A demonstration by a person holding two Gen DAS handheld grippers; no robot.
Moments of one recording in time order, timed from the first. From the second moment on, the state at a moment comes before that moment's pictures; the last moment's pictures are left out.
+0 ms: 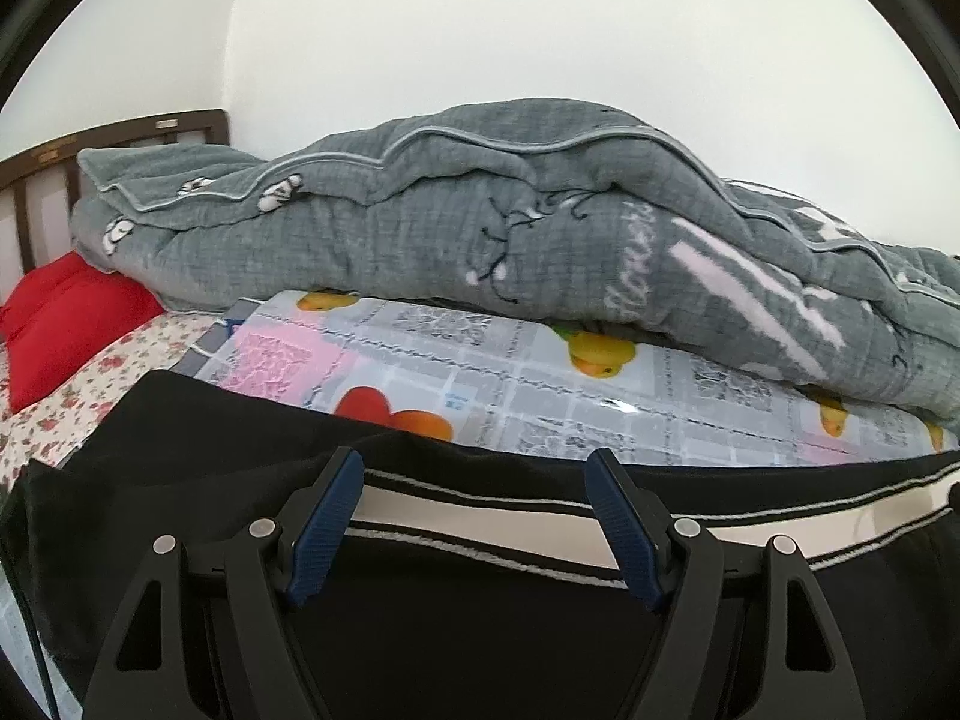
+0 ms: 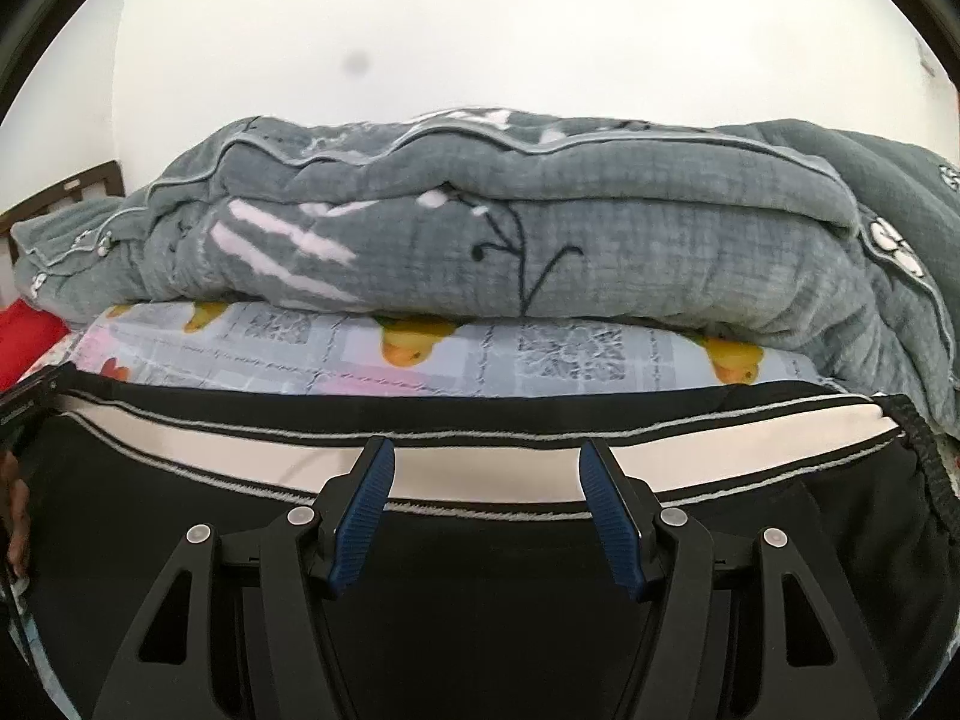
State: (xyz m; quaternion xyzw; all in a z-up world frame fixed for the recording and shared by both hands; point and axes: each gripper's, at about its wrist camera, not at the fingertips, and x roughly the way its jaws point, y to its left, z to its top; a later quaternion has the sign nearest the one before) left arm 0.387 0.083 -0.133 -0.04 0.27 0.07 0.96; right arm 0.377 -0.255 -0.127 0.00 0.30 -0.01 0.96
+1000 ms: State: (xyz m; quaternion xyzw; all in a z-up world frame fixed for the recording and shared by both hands) left arm 0.222 0.145 -0.152 -0.19 0.39 0.03 0.90; right arm 0.171 -0.347 -0.153 0.12 0.39 -0.08 0.91
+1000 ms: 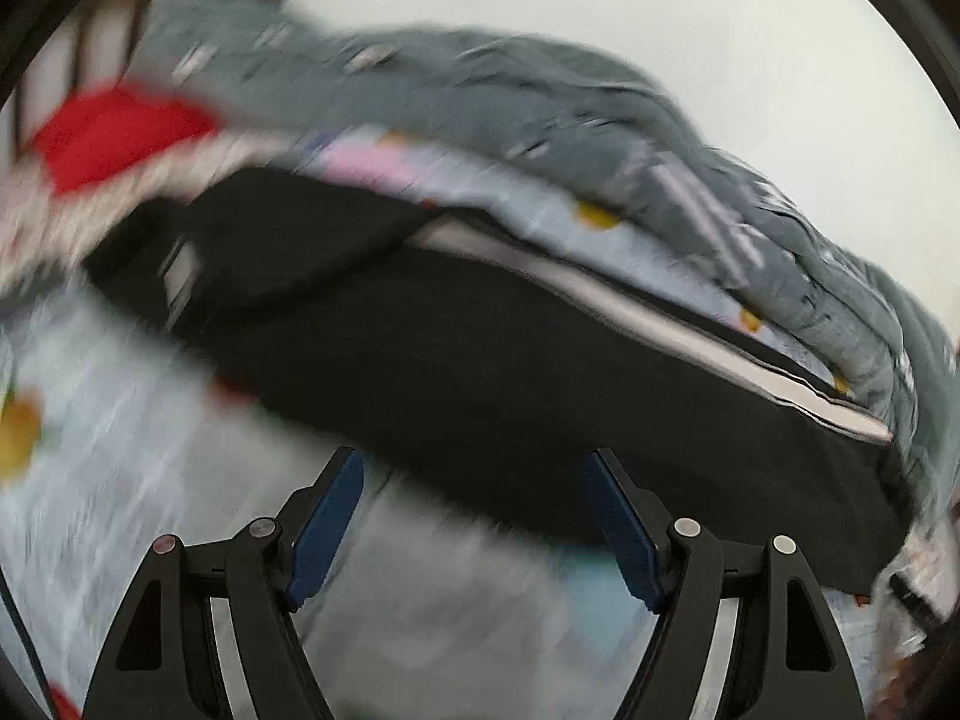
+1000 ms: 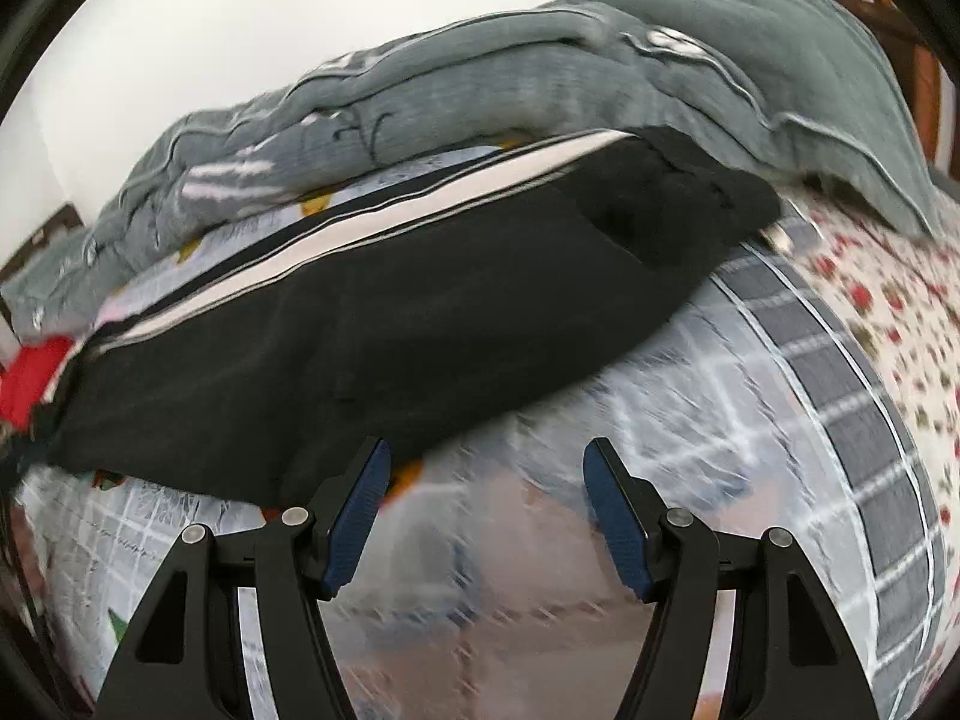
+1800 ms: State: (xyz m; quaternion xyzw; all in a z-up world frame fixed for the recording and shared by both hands) left arm 0.280 0.189 -0.182 -0.30 0.40 0.01 0.87; right arm 0.278 -0.368 -0.164 0.25 0.42 -0.04 0.87
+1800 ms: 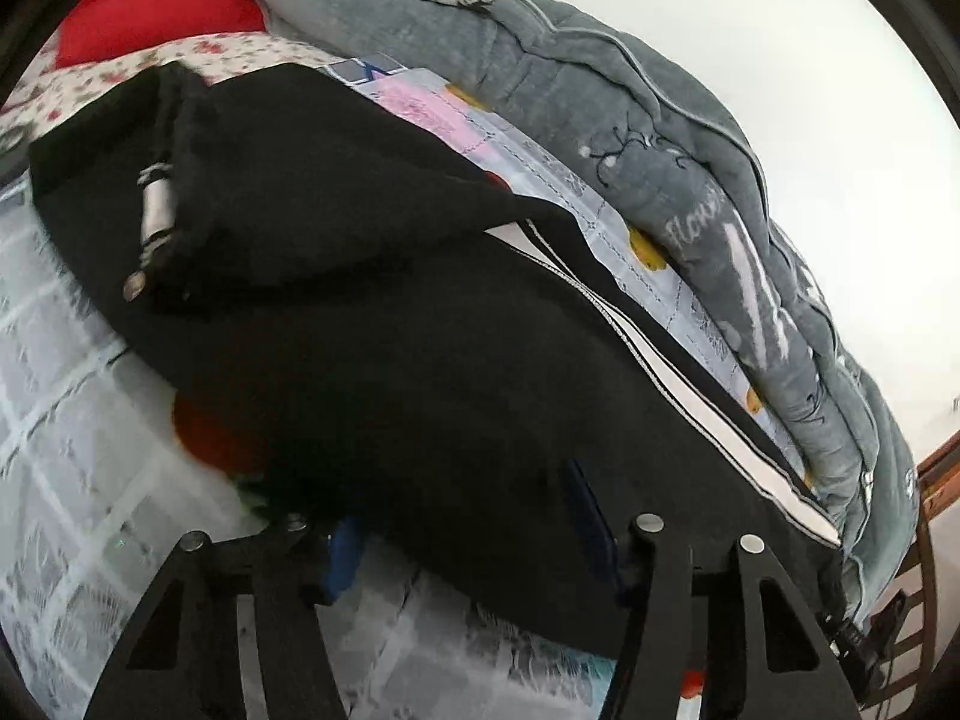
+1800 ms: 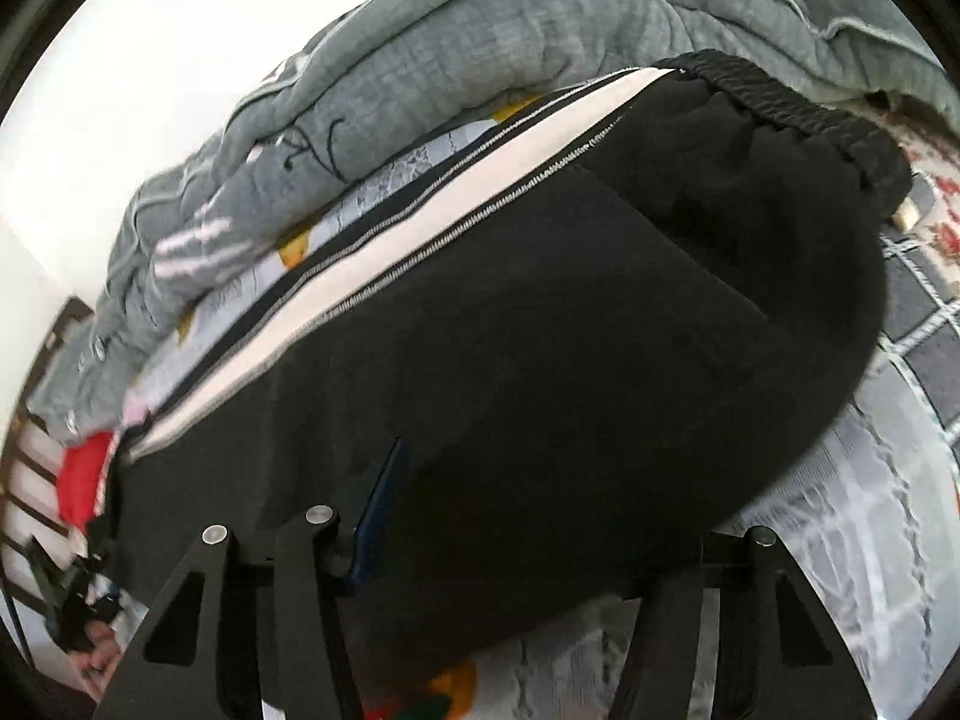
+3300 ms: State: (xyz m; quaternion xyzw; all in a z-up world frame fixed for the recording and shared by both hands) left arm 0.067 0.161 -0.145 -0.15 0.38 0.01 0.91; right arm 0.047 -0.489 -0.150 0.33 0.33 -0.16 0.87
